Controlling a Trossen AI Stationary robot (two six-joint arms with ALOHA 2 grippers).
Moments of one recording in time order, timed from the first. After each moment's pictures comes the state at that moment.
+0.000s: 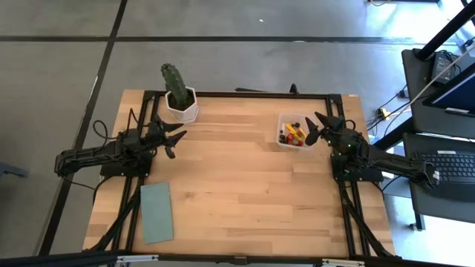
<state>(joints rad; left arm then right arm) 0.21 0.01 0.01 0.05 -0.29 -0.04 -0.33 0.17 0.01 0.08 0.63 0.17</state>
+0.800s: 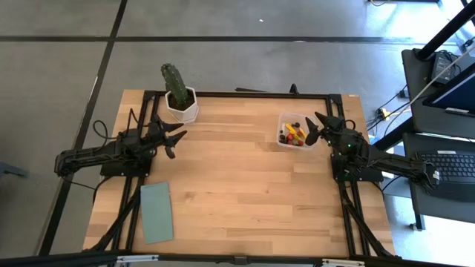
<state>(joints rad) 0.21 0.01 0.01 0.05 -0.29 -0.04 -0.33 0.17 0.01 0.08 0.63 0.17</state>
